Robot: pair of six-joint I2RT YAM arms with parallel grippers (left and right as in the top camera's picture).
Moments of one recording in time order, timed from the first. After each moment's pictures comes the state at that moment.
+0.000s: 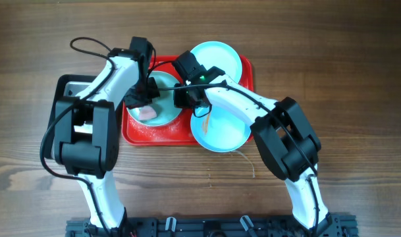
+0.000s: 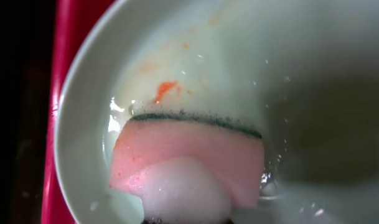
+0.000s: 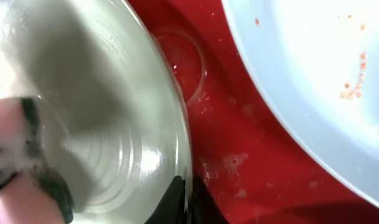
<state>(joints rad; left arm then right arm) -0.17 2.08 1.46 -0.96 -0.09 -0.55 0.67 2.22 1.61 -0.60 -0.16 0.65</state>
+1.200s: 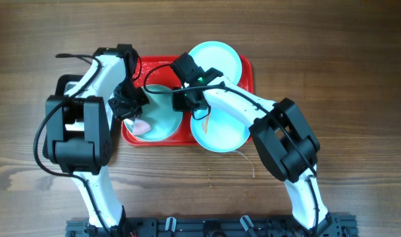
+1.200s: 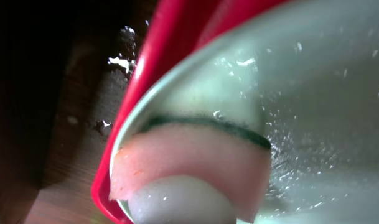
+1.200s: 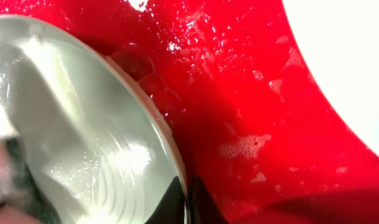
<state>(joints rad) -0.08 2.09 1.47 -1.21 0.01 -0.56 0.69 2.22 1.61 -0.61 -0.20 0.62</state>
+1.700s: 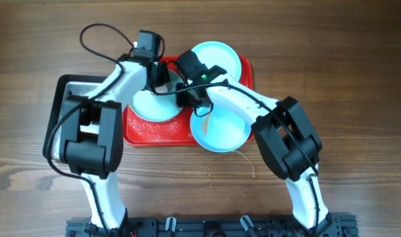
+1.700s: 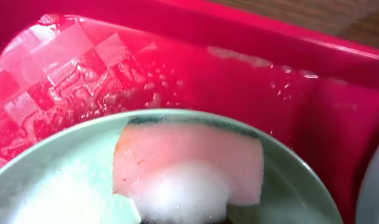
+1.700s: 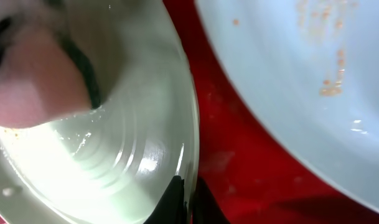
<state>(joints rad) -0.22 2.08 1.40 -0.52 -0.03 -0.45 0.66 2.22 1.61 -0.61 -0.18 0.67</state>
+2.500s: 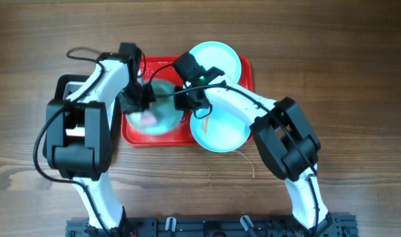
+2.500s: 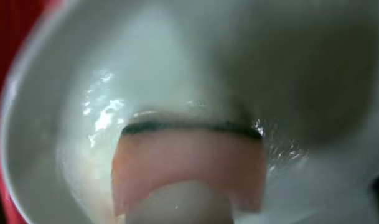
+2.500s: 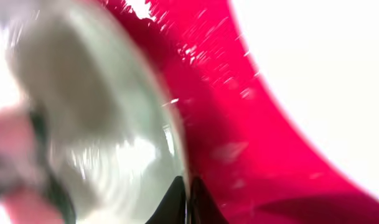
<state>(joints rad) -0.11 2.05 1.40 -0.92 0.13 -0.39 0.67 2.22 1.61 -0.62 -0.19 0.62</state>
